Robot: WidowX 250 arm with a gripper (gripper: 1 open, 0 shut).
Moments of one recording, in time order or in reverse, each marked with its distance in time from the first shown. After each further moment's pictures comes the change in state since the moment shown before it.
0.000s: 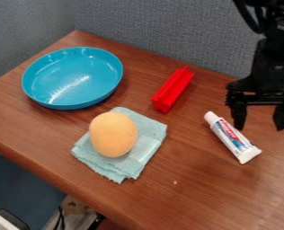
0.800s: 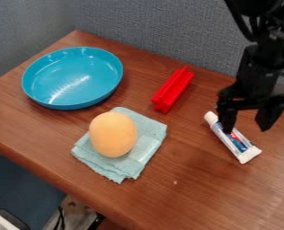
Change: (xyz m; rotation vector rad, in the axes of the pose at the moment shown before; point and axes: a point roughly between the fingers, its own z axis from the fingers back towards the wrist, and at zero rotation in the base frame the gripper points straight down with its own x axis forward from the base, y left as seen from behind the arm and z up) arm 0.009 0.013 -0.017 0.080 -0.038 0.163
